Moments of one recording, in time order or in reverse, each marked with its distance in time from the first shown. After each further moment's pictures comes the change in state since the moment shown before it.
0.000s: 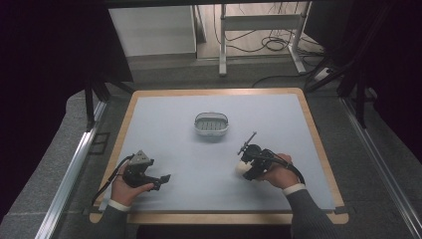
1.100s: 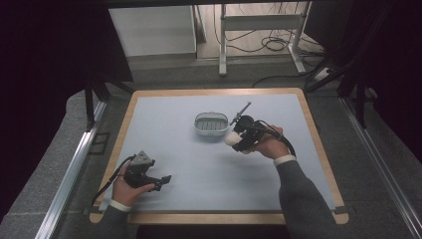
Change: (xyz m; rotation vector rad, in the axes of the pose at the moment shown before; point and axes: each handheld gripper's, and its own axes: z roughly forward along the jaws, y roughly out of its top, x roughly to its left) left arm -0.001 -0.001 0.004 0.011 -0.002 0.004; right arm -0.039 0.064 -0.030 -0.146 -0.008 -0.033
